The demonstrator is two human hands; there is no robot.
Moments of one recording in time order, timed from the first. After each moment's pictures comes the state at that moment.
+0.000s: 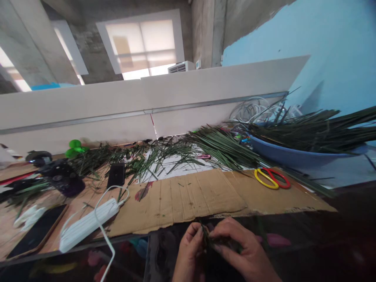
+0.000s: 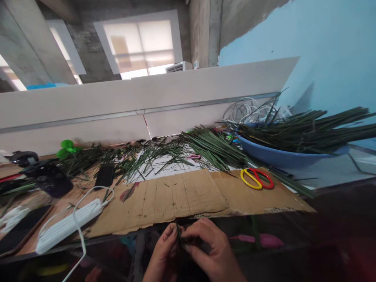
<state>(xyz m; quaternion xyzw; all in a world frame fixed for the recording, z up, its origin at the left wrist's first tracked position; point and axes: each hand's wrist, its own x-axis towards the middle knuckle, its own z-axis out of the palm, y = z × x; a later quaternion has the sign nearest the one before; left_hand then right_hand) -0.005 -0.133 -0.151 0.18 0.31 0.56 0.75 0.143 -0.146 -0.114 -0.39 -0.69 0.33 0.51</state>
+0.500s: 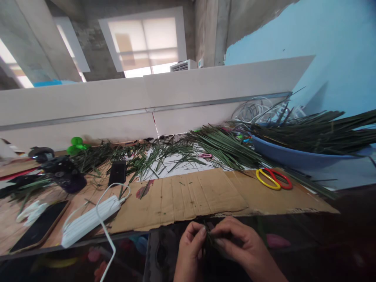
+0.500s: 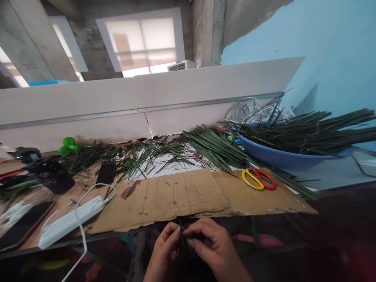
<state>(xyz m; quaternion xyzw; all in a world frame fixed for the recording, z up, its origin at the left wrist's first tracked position) -0.004 -0.137 -0.149 0.20 0.32 0.58 0.73 0.147 -0.142 -0.113 -0.41 -0.67 0.39 0.48</state>
